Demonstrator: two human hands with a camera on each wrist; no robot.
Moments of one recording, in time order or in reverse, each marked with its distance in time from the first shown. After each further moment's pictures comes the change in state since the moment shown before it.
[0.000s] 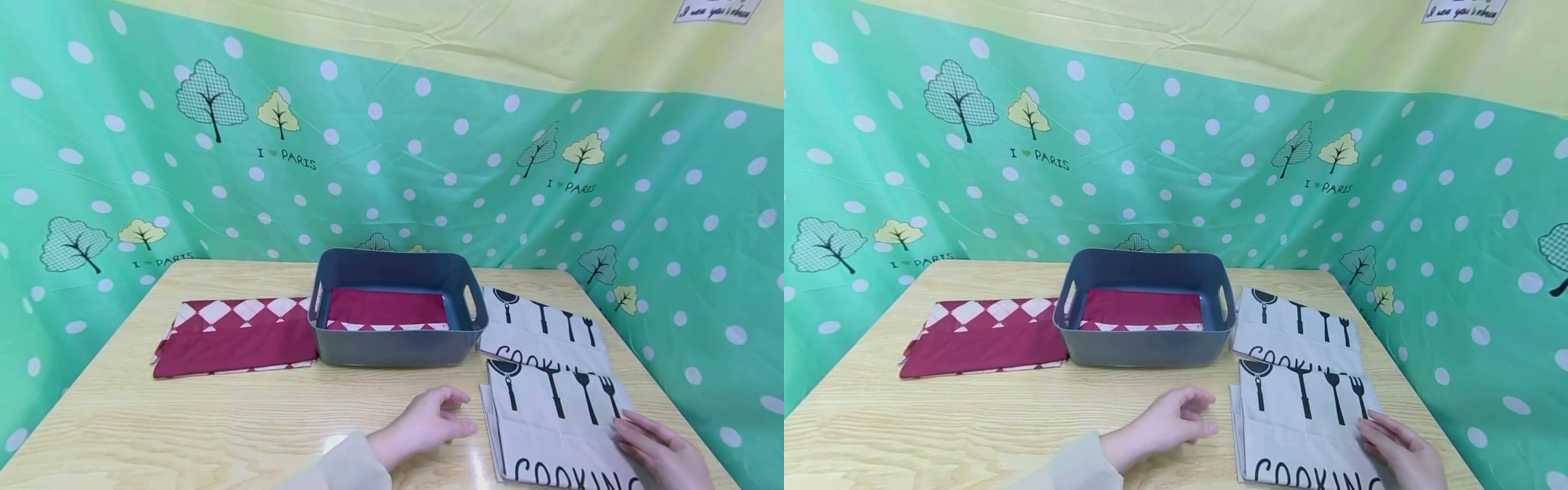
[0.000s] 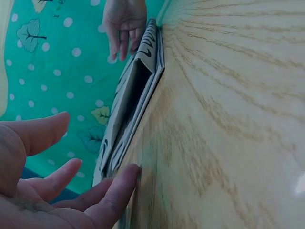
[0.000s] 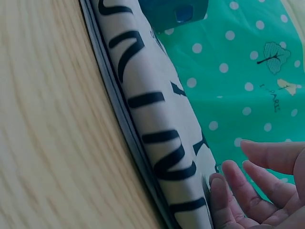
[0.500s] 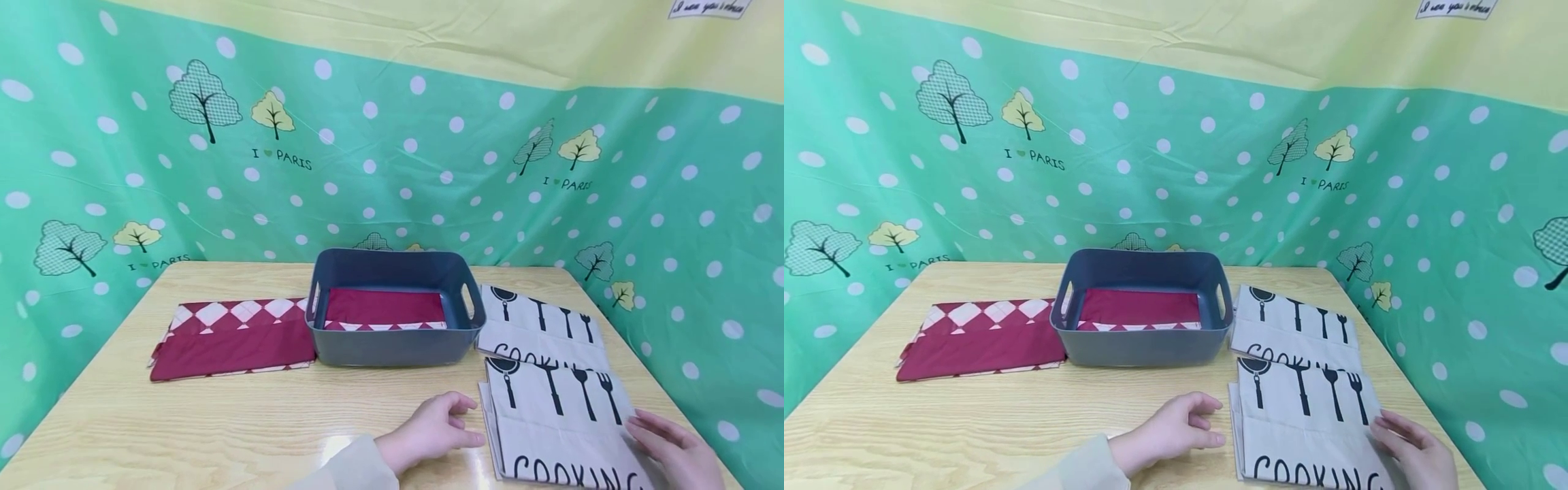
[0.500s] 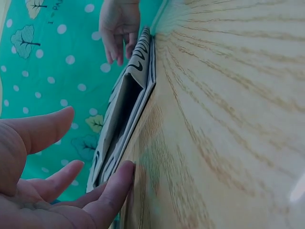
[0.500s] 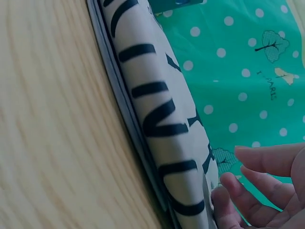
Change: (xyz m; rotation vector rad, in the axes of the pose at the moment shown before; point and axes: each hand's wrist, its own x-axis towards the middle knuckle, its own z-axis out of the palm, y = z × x) left_hand -0.001 0.002 0.012 0.018 -0.015 -0.013; right_hand 0.024 0.013 -0.016 -0.196 0.178 0.015
